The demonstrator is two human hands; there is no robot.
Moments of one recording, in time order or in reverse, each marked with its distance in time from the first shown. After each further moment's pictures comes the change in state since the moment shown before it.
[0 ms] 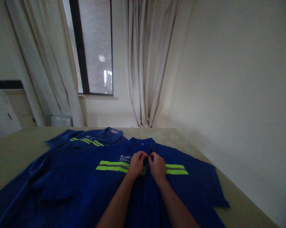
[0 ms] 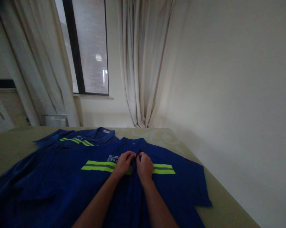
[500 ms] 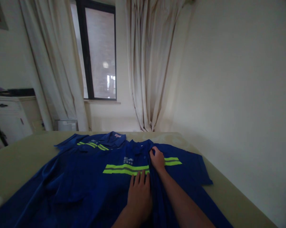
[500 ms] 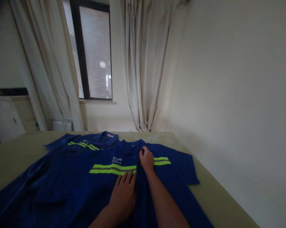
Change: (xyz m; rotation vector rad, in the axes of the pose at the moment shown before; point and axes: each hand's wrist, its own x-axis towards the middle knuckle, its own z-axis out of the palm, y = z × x) left_hand -0.101 0.020 -0.001 0.613 -0.225 0.026; right_hand 0.054 -0.001 0.017 0.214 0.056 -0.033
